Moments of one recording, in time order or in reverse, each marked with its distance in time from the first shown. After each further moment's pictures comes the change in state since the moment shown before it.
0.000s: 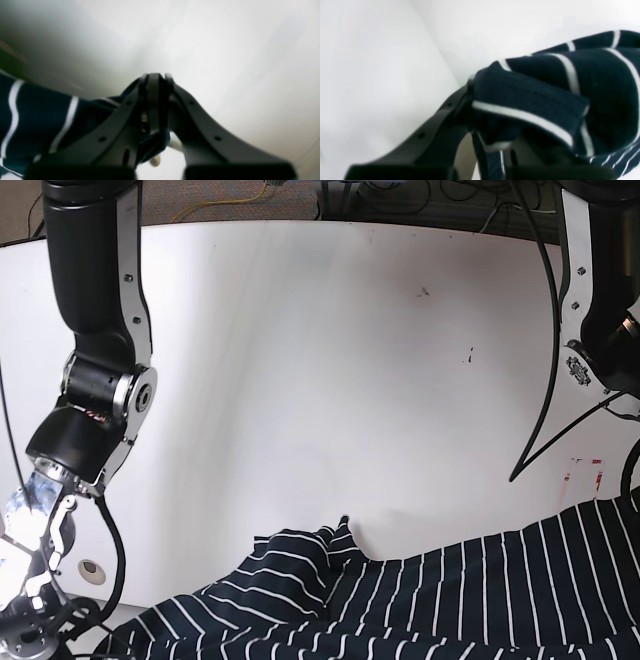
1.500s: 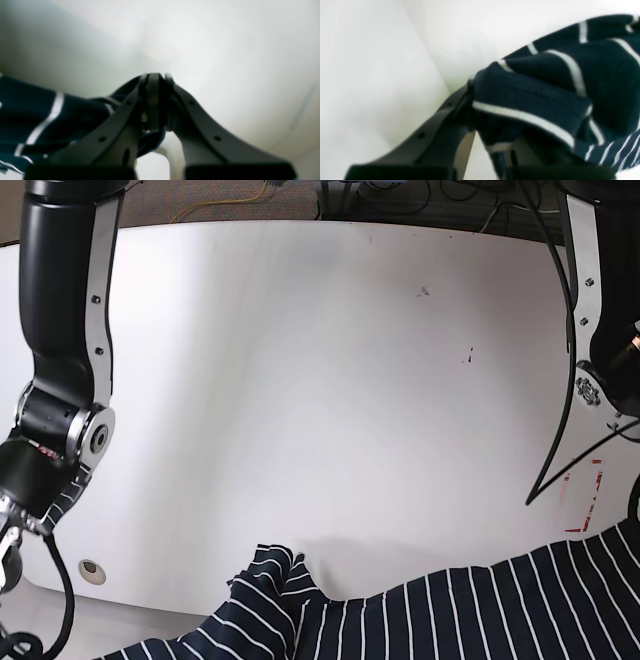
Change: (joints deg) left arm -2.0 -0.3 0.1 -7.3 -1.3 -0.5 -1.0; right arm 6.3 5.0 -0.1 0.6 1.2 -0.1 -5.8
